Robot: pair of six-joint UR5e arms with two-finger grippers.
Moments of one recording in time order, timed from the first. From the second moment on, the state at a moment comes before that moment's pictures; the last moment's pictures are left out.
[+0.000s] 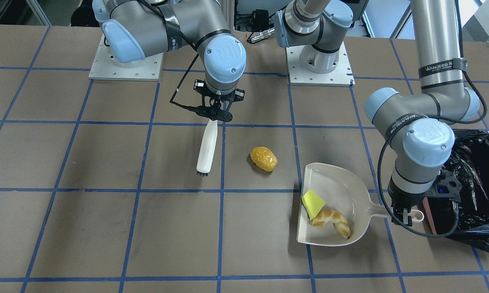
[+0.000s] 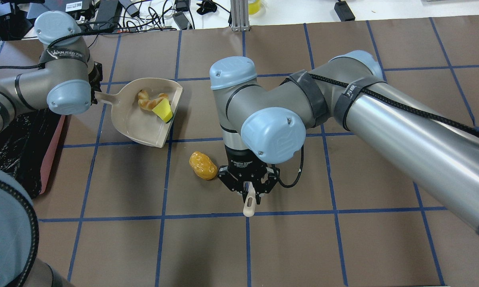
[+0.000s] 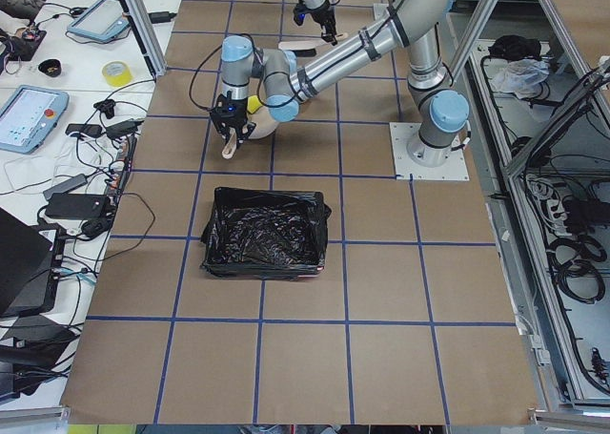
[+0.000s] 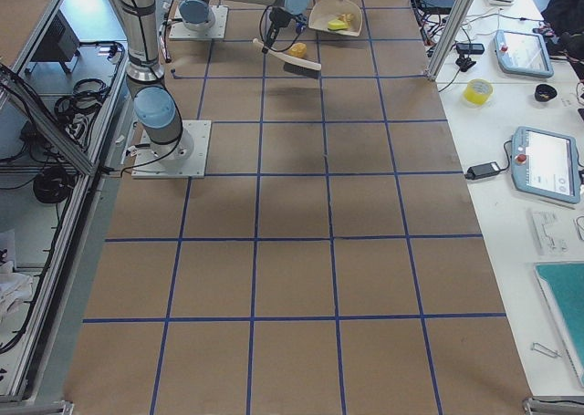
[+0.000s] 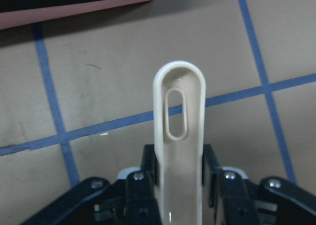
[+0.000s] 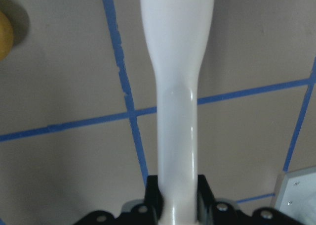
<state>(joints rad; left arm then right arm) -1.36 -1.96 -1.76 -0.79 1.83 -1.11 2.07 -1.33 1.70 -1.50 -1.43 0.66</state>
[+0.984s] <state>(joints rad) -1.38 -1.76 -2.21 -0.44 1.90 -1.14 2.22 -1.30 1.80 -1.72 -1.26 0.87</state>
